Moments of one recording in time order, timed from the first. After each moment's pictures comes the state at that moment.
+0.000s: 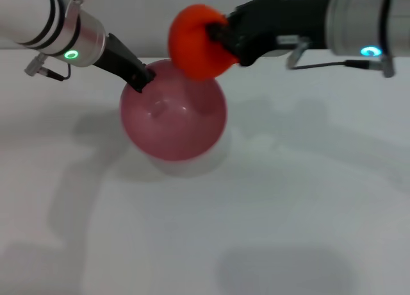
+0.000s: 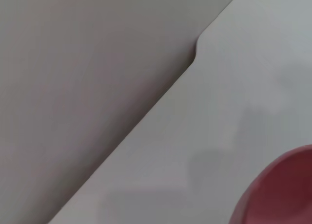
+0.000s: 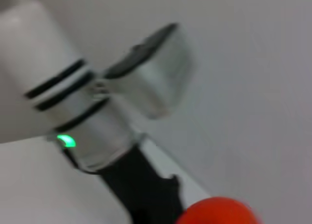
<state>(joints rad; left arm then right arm) -0.78 -2.06 1.28 1.17 2.61 1.24 -2.35 0.48 2.08 -1.53 -1.60 -2.13 -1.03 2.28</state>
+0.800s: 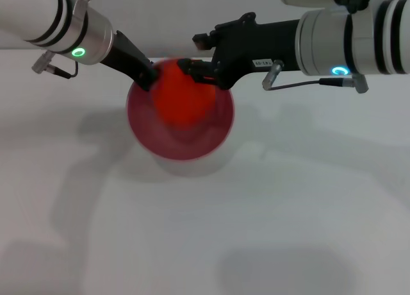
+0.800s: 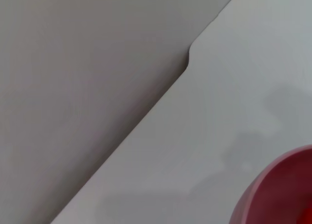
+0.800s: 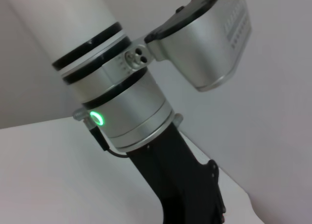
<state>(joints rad) -0.79 -2.06 1.29 1.16 2.60 1.24 -2.35 0.51 2.08 -1.60 -1.52 -2.13 -0.99 2.28</state>
